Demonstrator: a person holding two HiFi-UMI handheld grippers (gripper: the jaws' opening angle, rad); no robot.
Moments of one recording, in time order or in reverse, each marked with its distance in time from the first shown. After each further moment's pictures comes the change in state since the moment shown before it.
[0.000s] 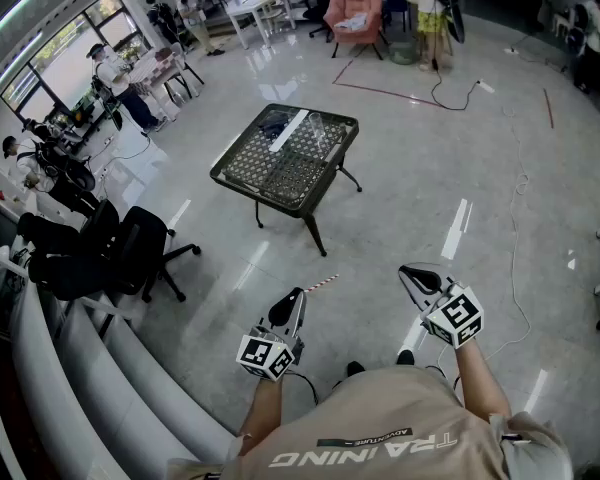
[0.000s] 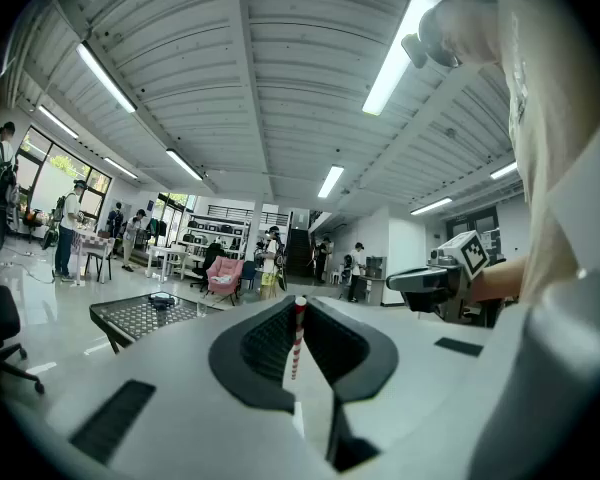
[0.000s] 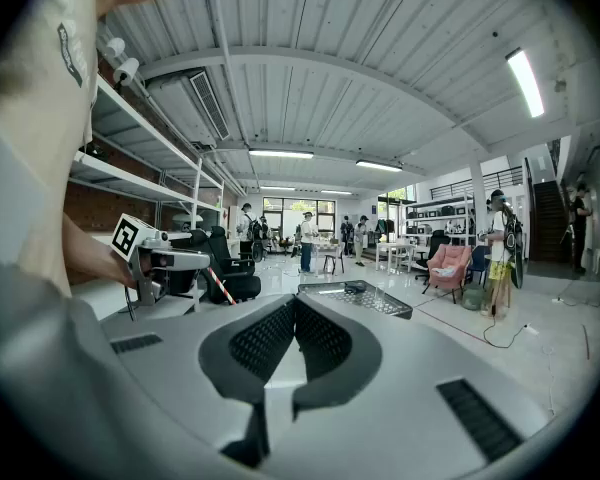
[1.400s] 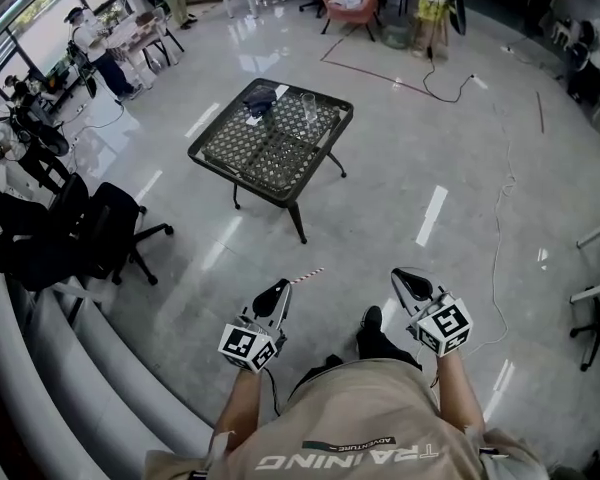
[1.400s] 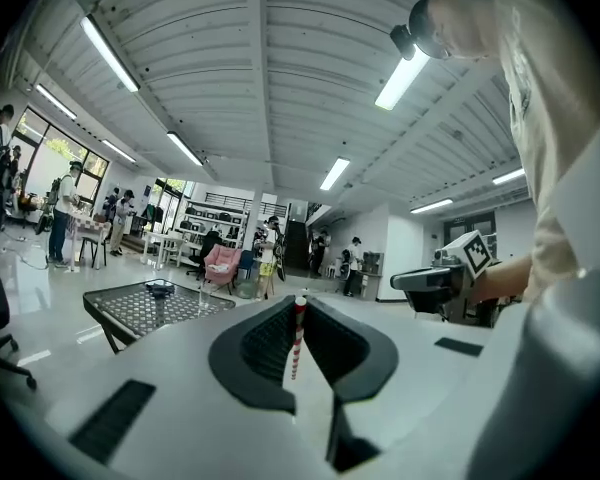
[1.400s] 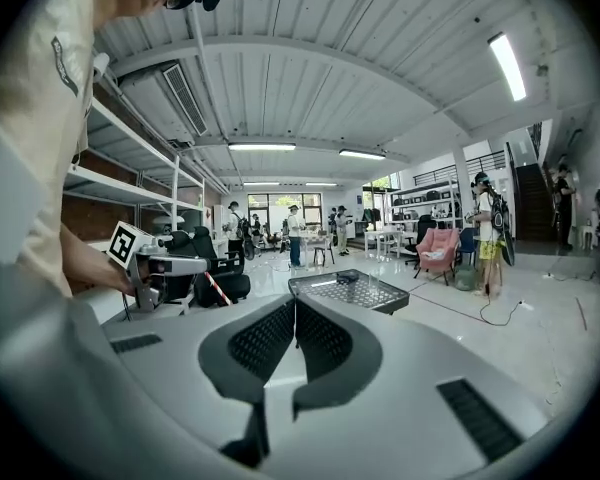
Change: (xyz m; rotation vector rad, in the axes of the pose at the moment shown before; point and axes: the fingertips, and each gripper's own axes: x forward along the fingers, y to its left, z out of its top) left arm 0.025 0.087 -0.012 -0.063 0.034 -0.019; right arm 0.075 -0.010 -0.014 0.097 0.031 -0.067
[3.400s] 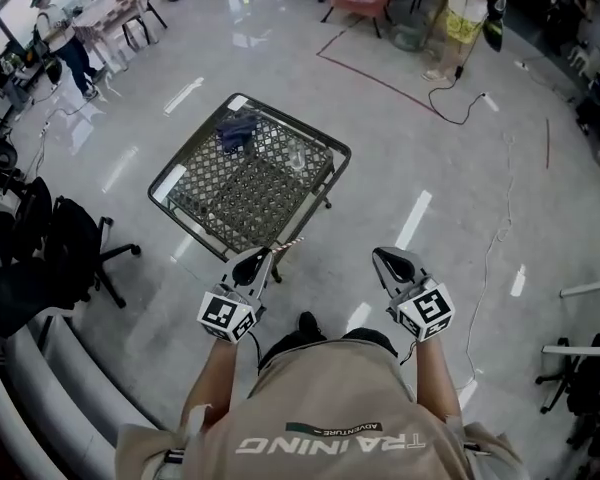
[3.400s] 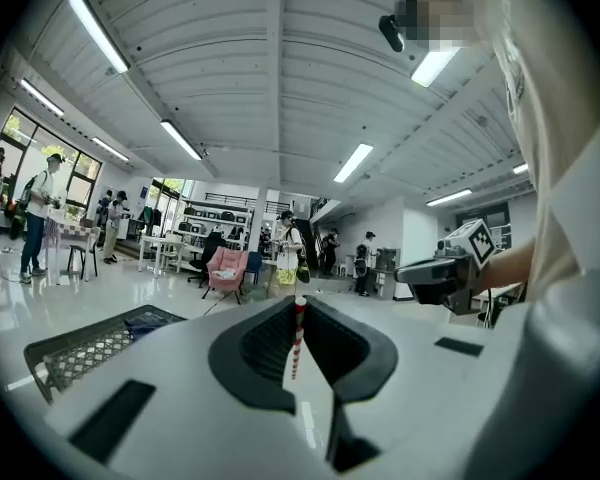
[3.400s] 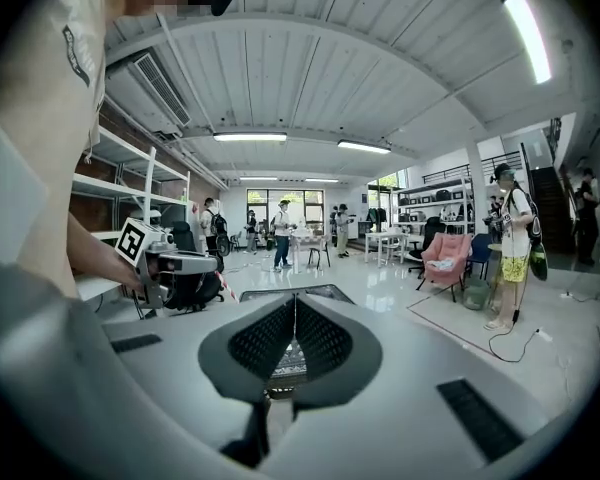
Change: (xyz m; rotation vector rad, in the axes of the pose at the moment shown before) left arm 0.348 0.255 0.067 0.034 0.010 0.000; right arm 0.306 -0.283 0.093 -0.044 0.010 0.028
